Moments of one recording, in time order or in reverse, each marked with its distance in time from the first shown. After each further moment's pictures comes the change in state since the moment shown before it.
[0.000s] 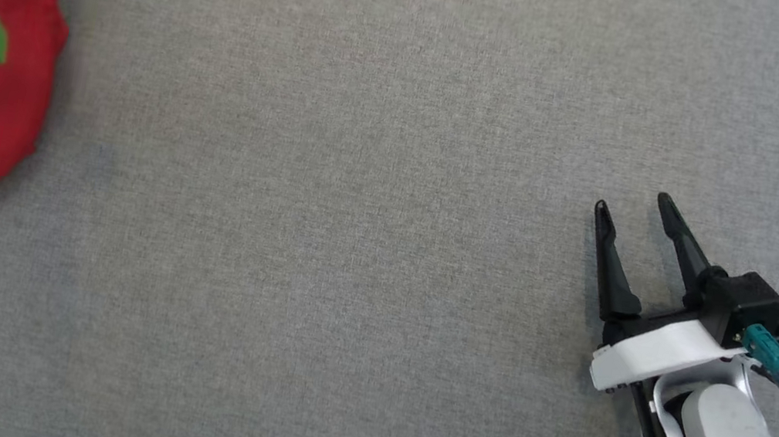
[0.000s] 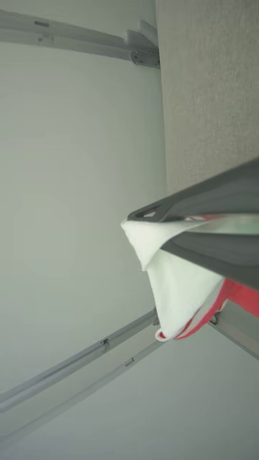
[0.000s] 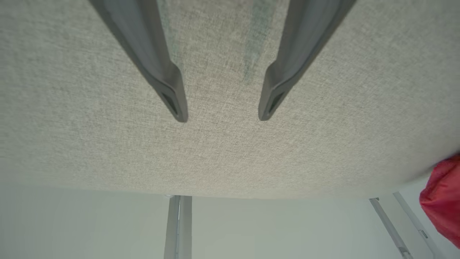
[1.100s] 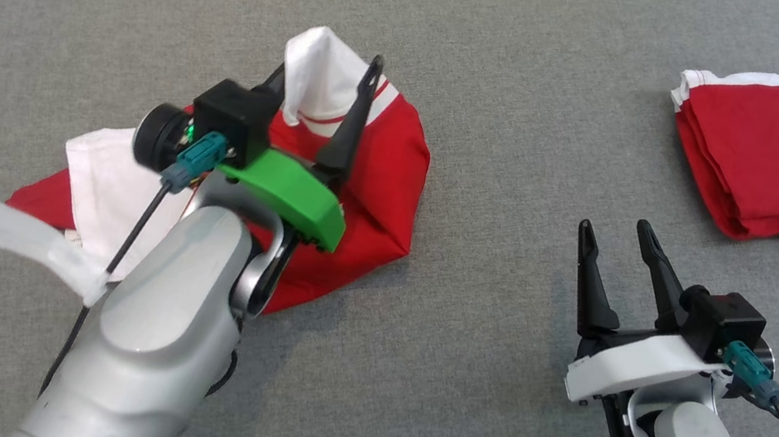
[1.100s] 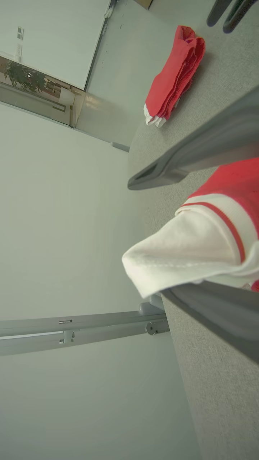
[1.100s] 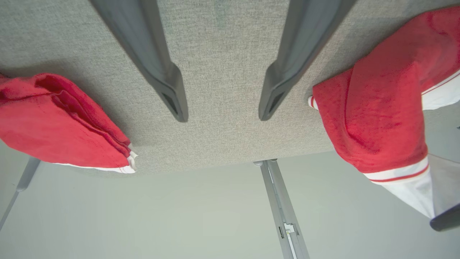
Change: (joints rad) left arm 0.146 -0.377 -0.414 -0.160 -0.138 0.009 -0.002; right arm 0.043 0.128 -0.071 0.049 0.028 0.000 0.000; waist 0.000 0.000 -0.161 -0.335
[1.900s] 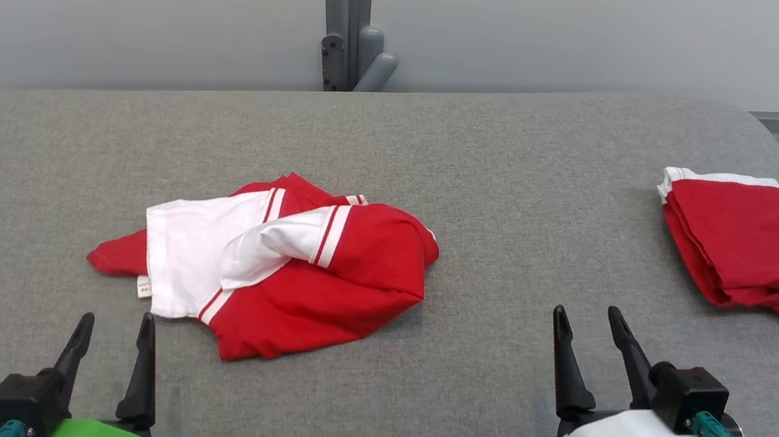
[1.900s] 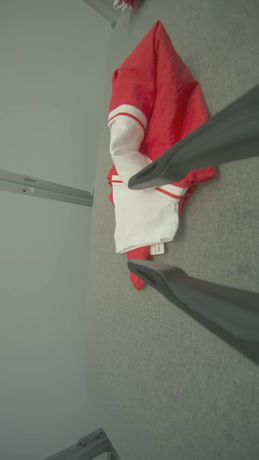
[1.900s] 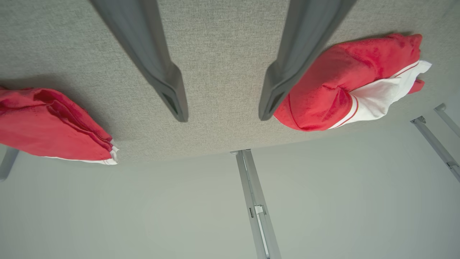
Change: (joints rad) left arm 0.768 0.007 0.546 -0.273 0.209 -0.057 0.000; right arm 0.151 0.015 0.024 0.018 0.007 0.000 0.000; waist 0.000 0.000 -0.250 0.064
